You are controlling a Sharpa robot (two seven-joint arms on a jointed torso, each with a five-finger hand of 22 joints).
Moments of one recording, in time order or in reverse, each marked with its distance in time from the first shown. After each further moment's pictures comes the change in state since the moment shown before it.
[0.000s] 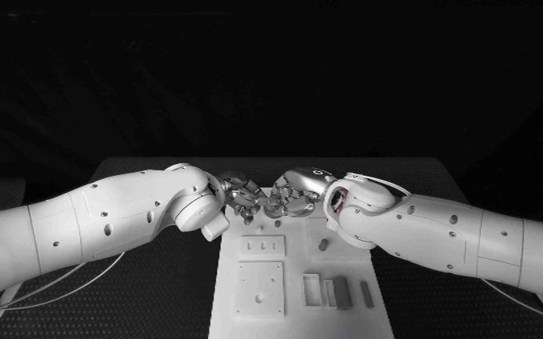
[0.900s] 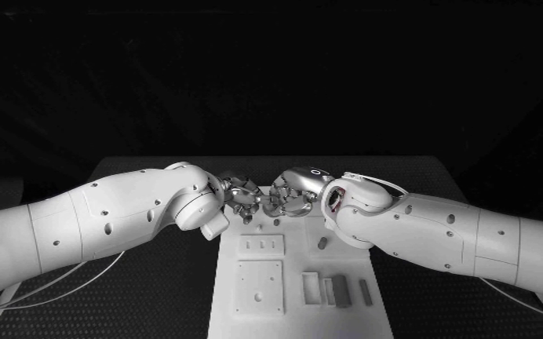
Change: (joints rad) left arm 0.000 0.006 0.000 -0.005 0.001 0.000 -0.022; left_hand -0.162 -0.149 0.110 -0.007 0.418 0.003 -0.003 0.001 0.041 0.000 0.000 0.018 -0.036 -0.026 -0.001 0.070 -0.096 0.000 -0.008 -0.004 0.004 0.000; right arm -0.001 0.003 -0.001 0.009 -0.014 0.001 -0.024; right_hand 0.003 0.003 0.000 0.001 -0.001 0.001 0.001 -0.001 -0.001 0.000 0.000 0.000 0.001 -0.001 0.001 0.000 0.001 0.000 -0.001 -0.003 0.004 0.000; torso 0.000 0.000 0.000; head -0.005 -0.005
